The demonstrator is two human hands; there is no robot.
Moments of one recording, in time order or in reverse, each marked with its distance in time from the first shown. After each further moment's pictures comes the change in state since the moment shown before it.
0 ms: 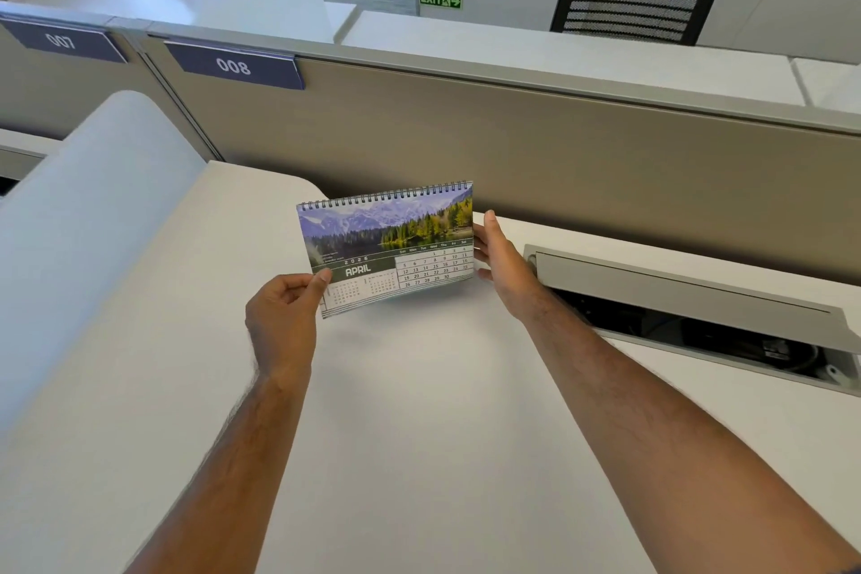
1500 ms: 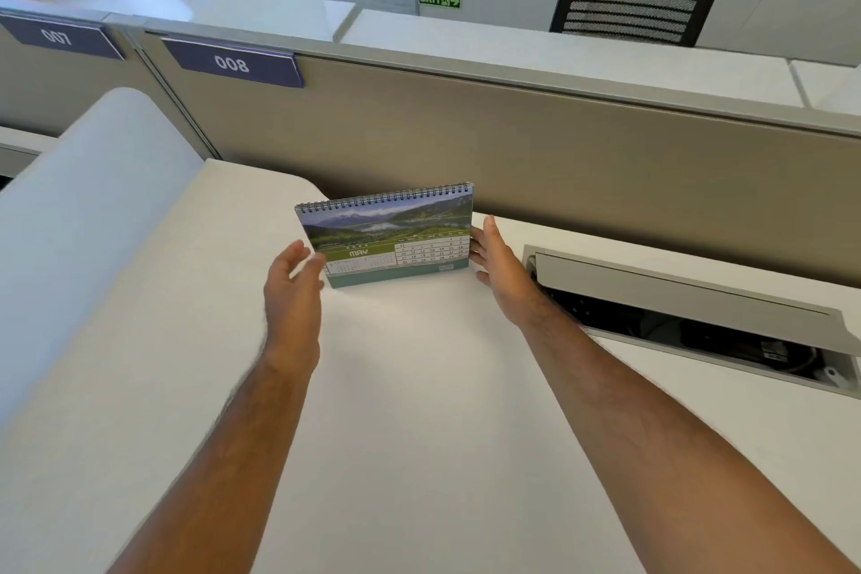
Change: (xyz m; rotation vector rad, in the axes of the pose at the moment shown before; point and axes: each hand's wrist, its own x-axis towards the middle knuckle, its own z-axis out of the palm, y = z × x) left_hand 0.008 0.019 0.017 -0.172 -0.142 -0.146; right_hand 0.000 0.009 0.000 0.009 -0.047 -0.027
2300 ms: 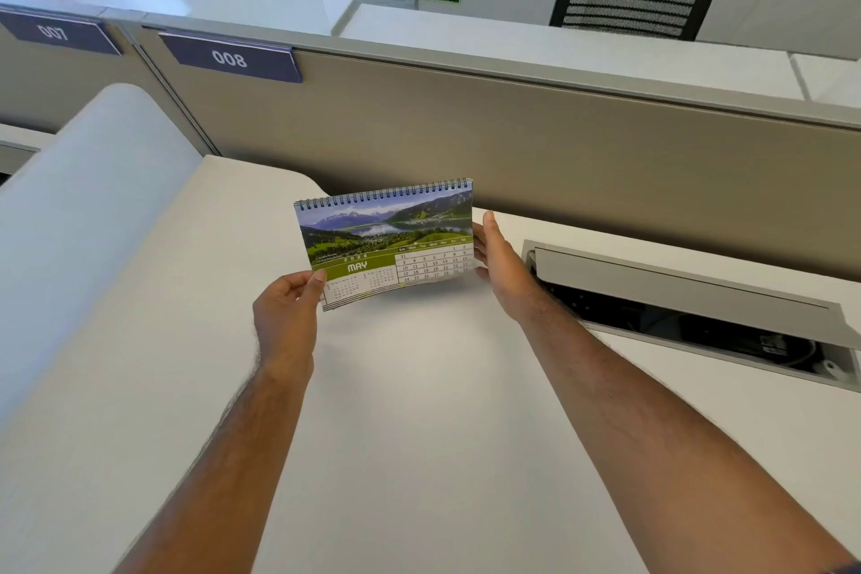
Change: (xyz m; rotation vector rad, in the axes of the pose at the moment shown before) left_hand -0.006 -0.022 -0.014 0.131 0.111 0.039; right_hand 0.002 0.002 0.002 -0.004 0.036 0.027
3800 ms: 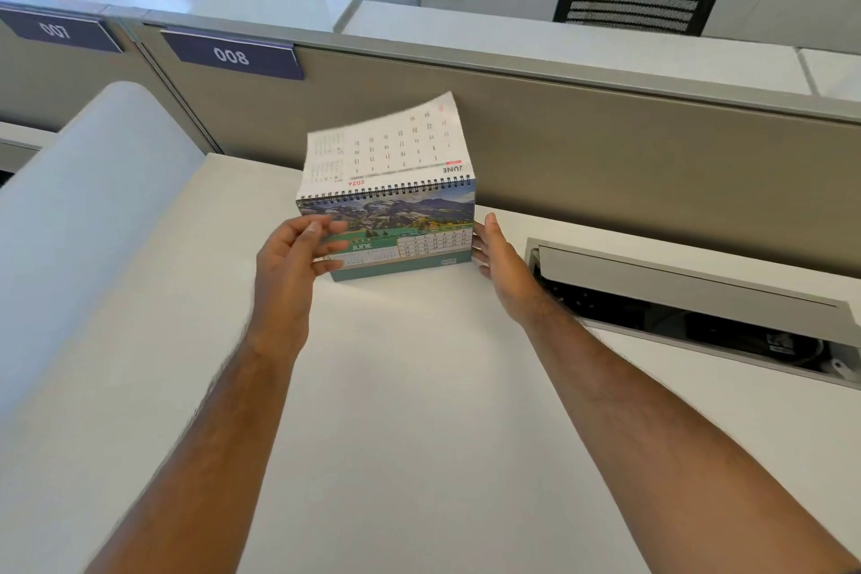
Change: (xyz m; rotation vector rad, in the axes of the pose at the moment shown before) left_hand 0.014 0.047 0.002 -0.205 -0.306 0.175; right_hand -0.004 0.005 -0.001 -0.012 -0.046 -0.059
